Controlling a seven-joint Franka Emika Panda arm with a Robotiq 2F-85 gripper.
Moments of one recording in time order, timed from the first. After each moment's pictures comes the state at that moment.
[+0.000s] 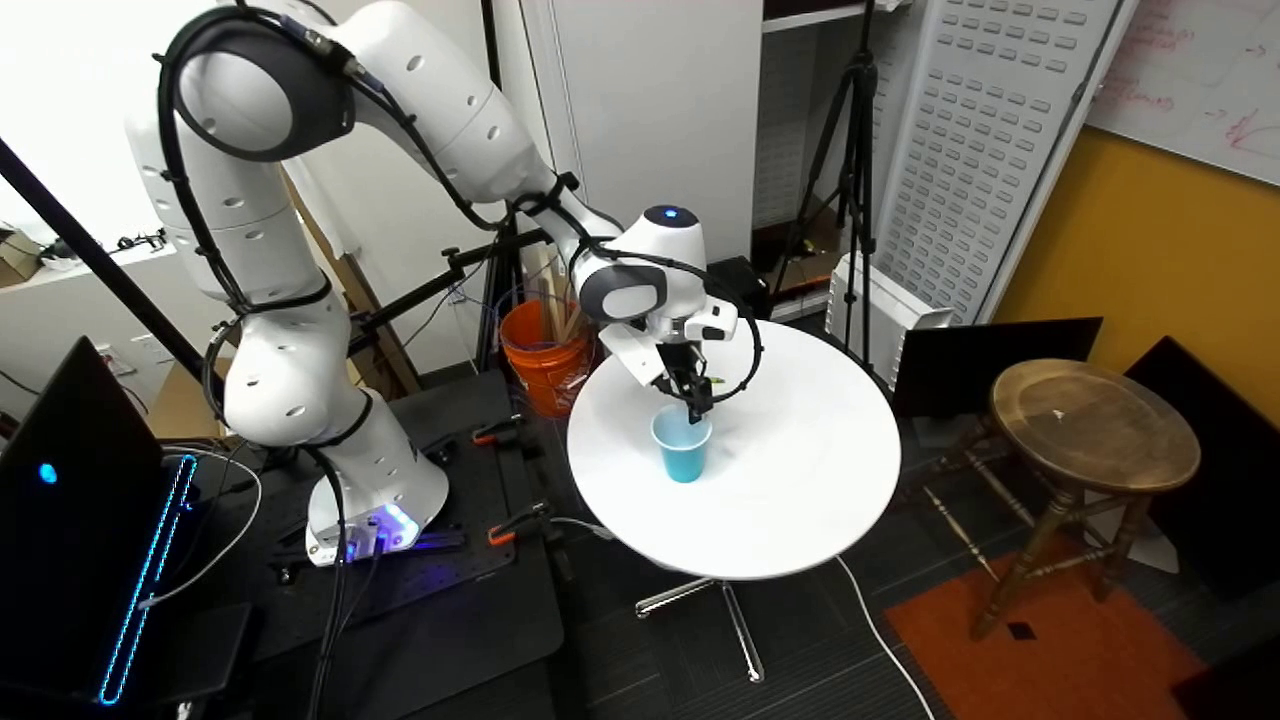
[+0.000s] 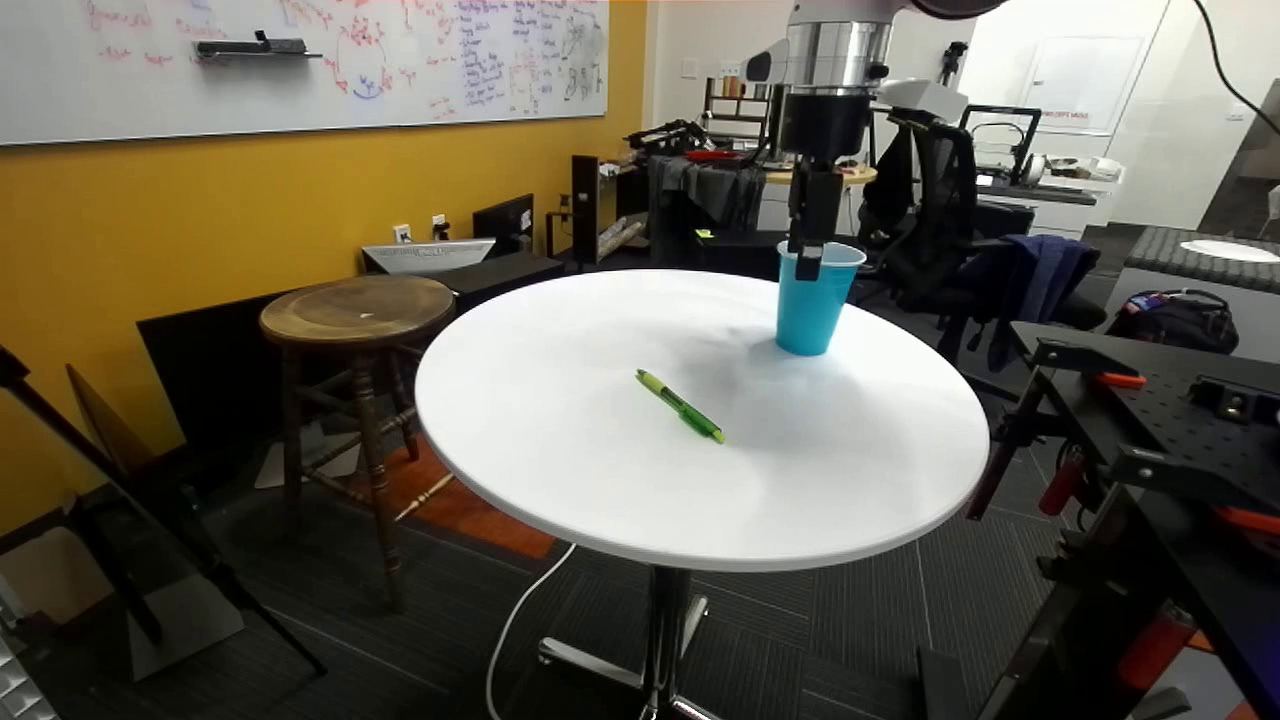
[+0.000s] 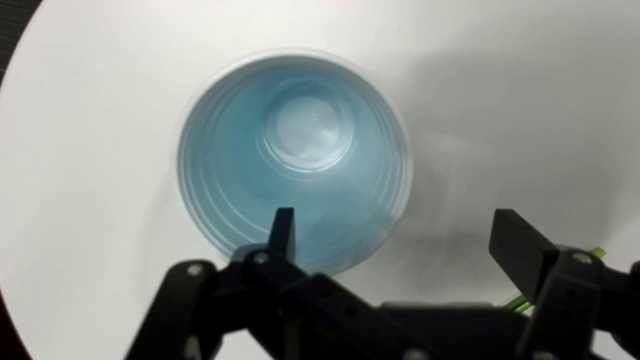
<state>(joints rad) -0.06 0.19 -0.06 -2.44 -0.06 2.62 -0.27</state>
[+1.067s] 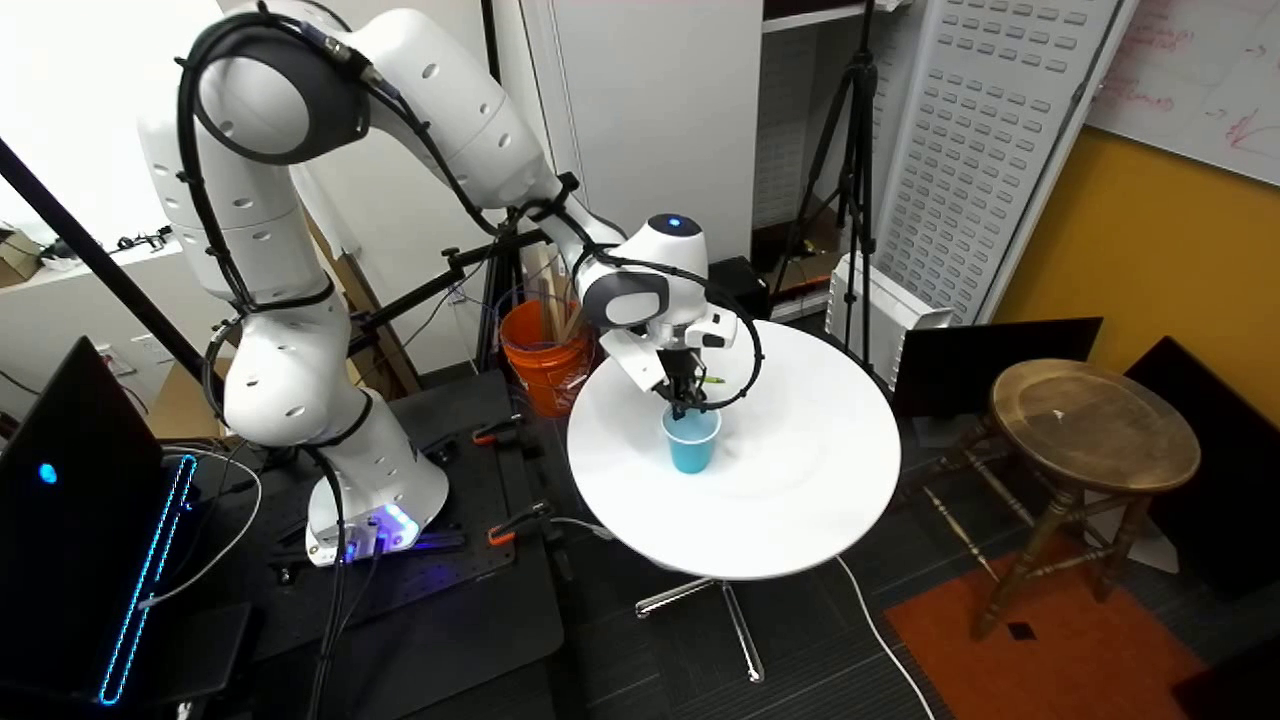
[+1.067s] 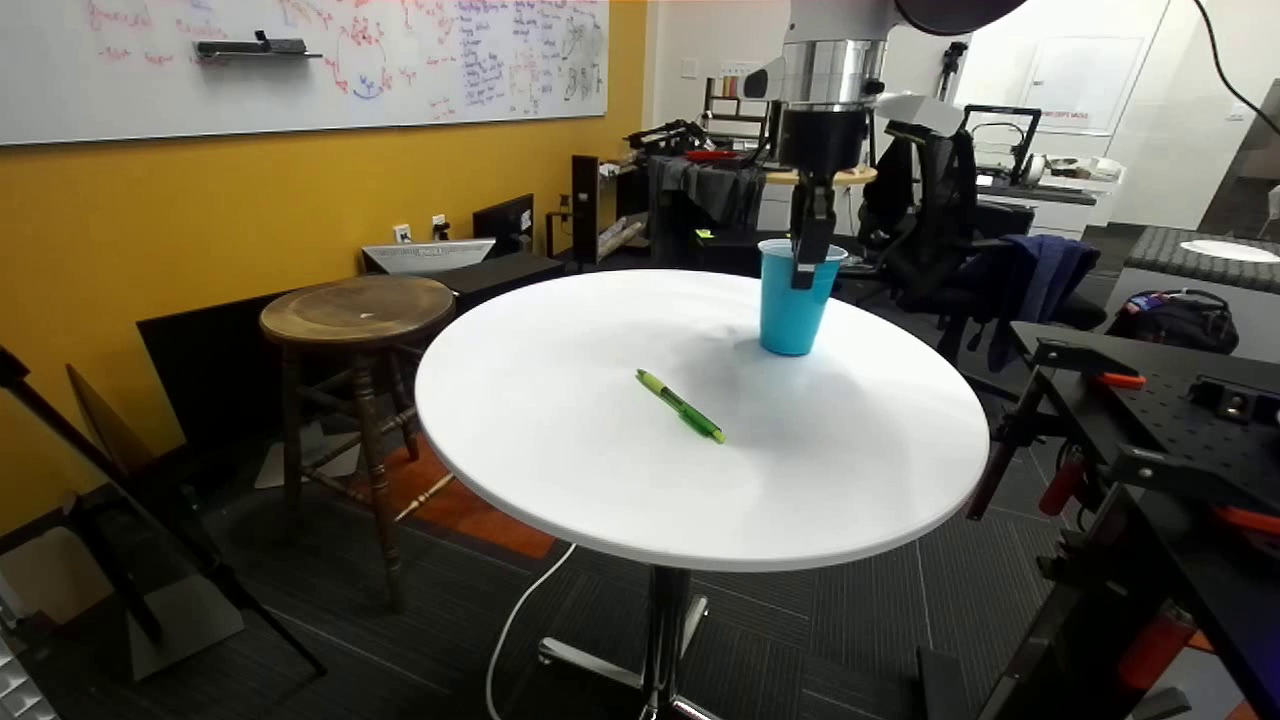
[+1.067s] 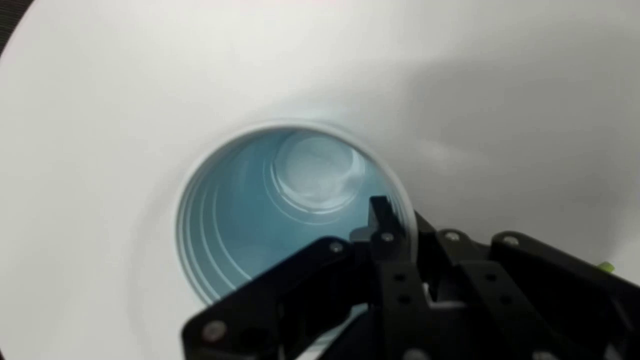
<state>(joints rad) -0.06 0.22 -0.06 -2.44 -0.06 2.62 -0.27</state>
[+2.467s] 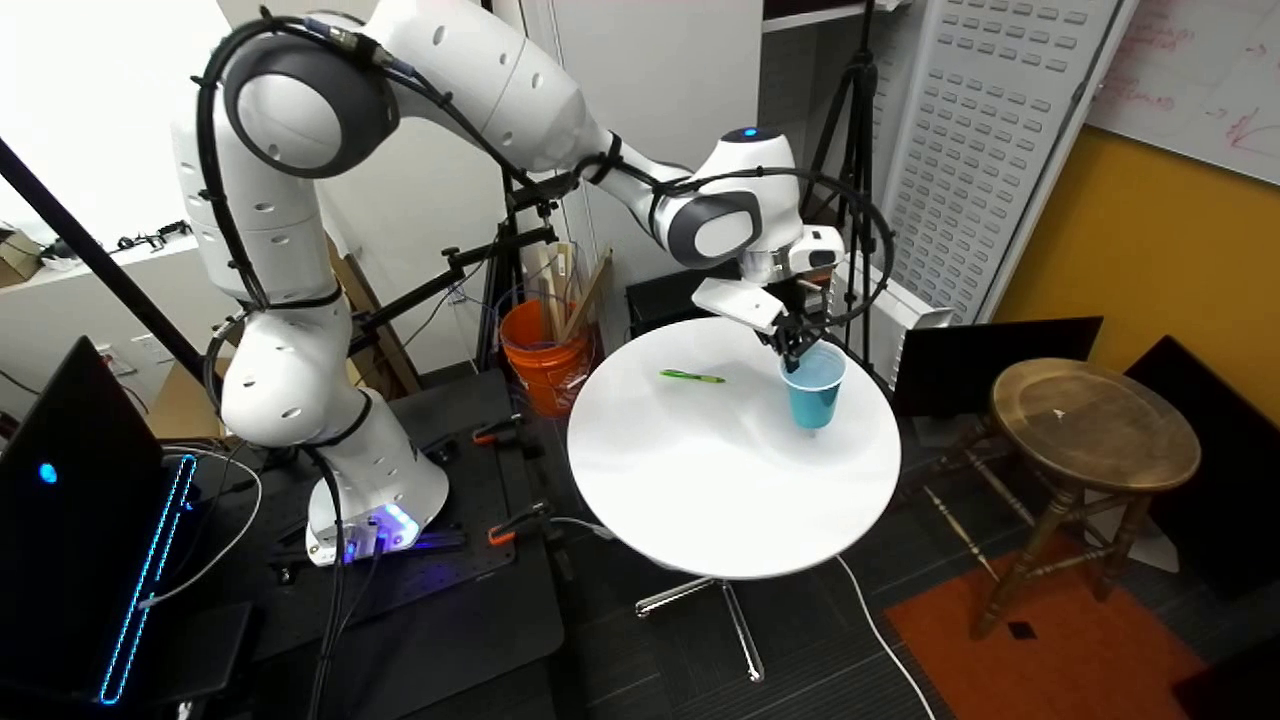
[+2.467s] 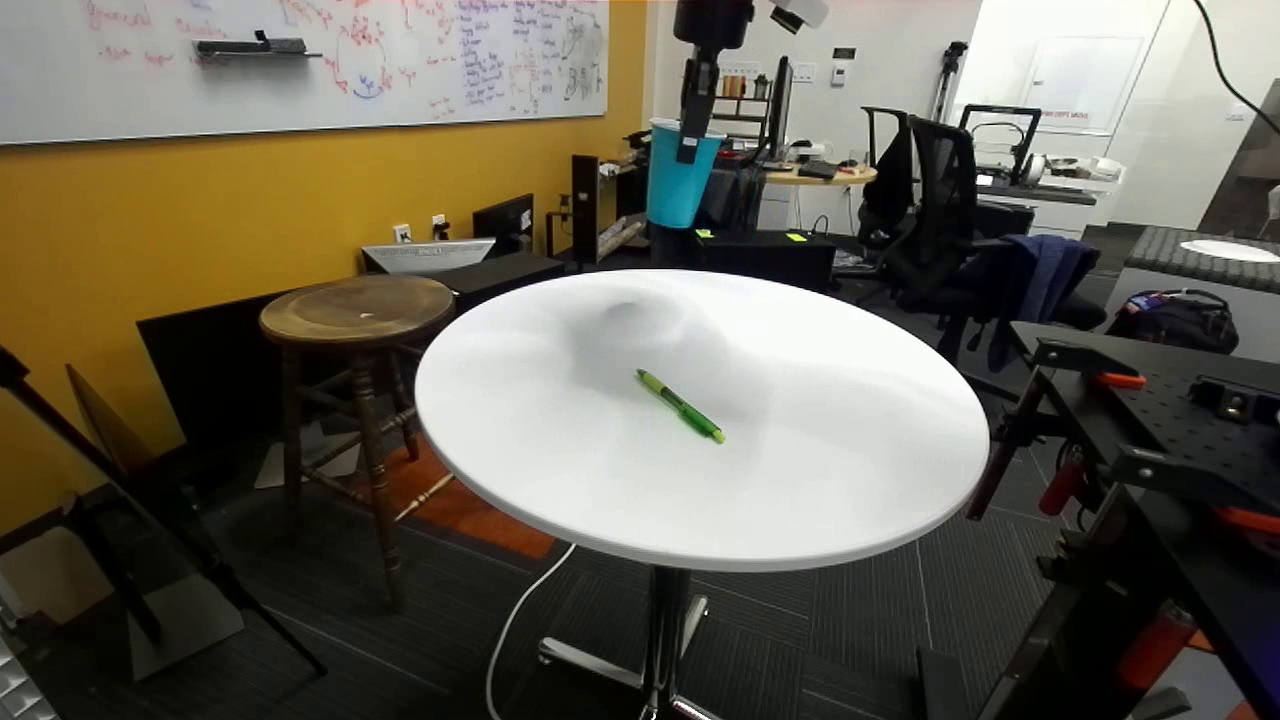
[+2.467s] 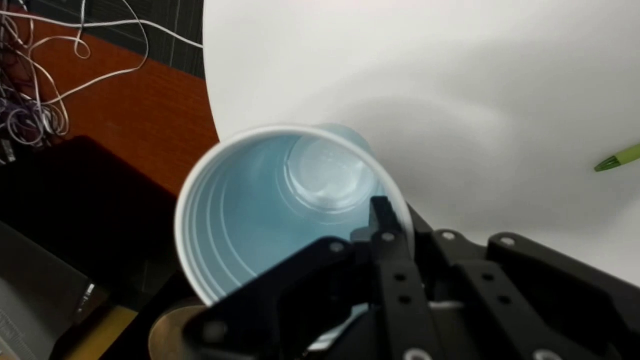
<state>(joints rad) -0.09 0.32 -0.09 -2.01 -0.19 2.50 -0.37</state>
